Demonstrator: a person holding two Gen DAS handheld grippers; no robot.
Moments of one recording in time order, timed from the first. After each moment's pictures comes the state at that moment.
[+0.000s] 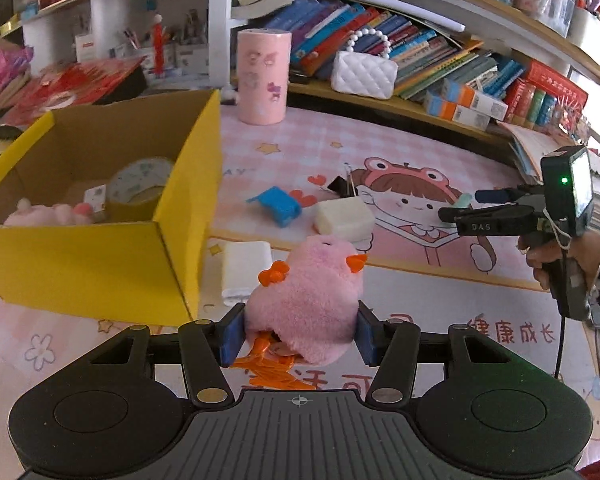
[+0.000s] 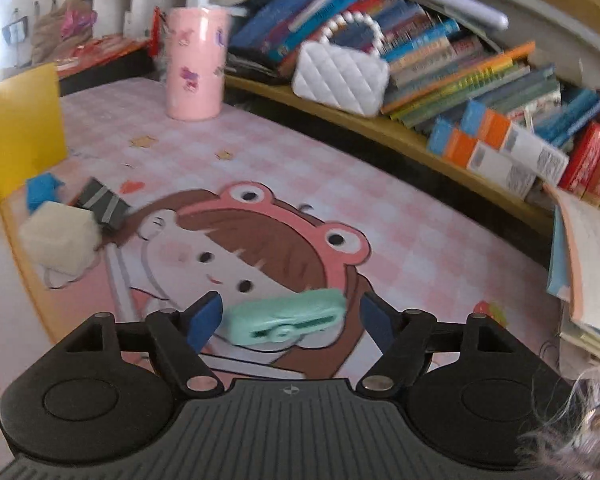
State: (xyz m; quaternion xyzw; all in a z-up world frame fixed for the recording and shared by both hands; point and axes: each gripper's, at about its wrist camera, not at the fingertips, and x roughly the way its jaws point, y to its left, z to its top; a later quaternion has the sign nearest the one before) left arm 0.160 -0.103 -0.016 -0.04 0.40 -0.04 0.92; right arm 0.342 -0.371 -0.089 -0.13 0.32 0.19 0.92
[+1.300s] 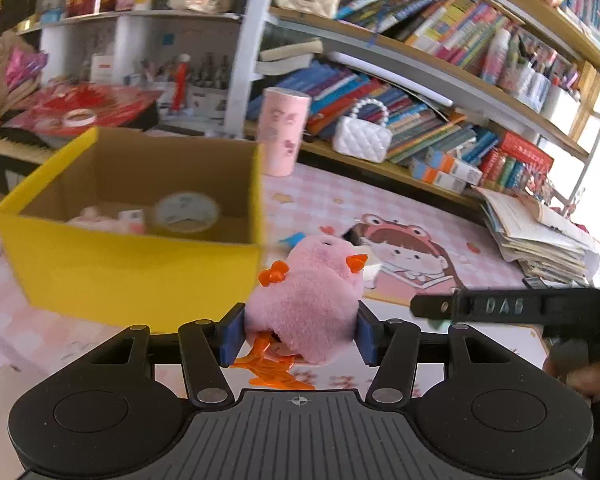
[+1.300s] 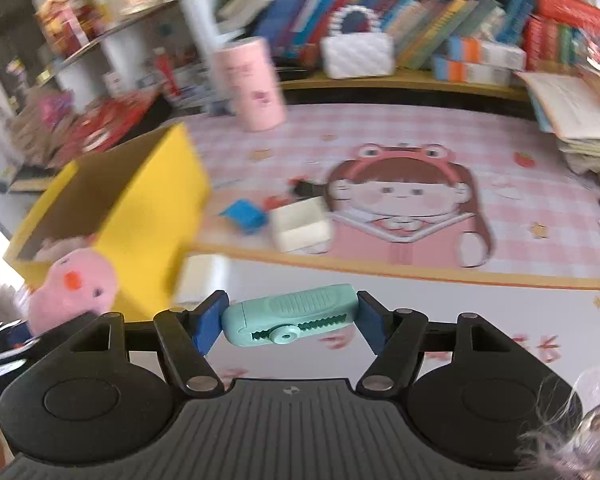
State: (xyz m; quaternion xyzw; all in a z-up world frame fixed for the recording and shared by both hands) left arm 0.107 -0.019 0.003 -0.10 0.32 -0.07 0.94; right arm 0.163 -0.237 0.004 0.08 0.40 0.12 0.90
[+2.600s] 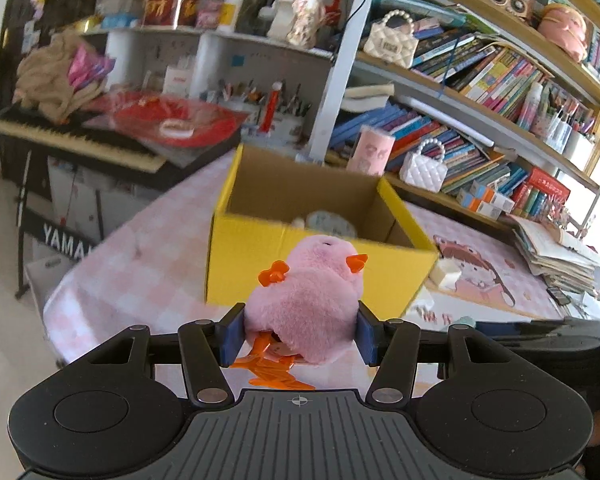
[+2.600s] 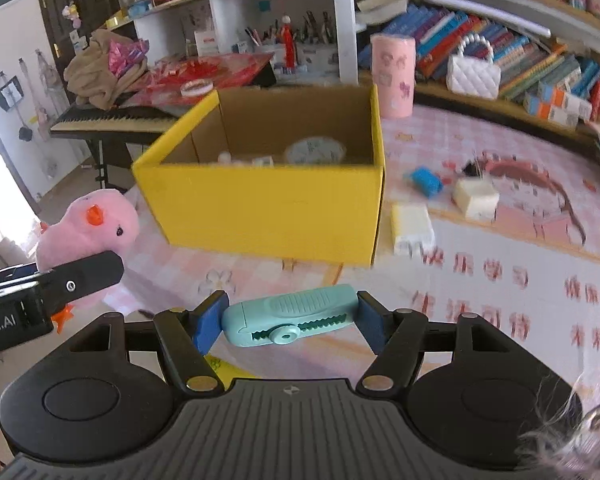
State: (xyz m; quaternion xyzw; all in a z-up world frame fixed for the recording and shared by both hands) left arm 0.044 0.155 0.018 -0.11 0.29 -0.06 0.95; right arm 0.075 -0.028 0.015 0.00 0.38 0.14 0.92
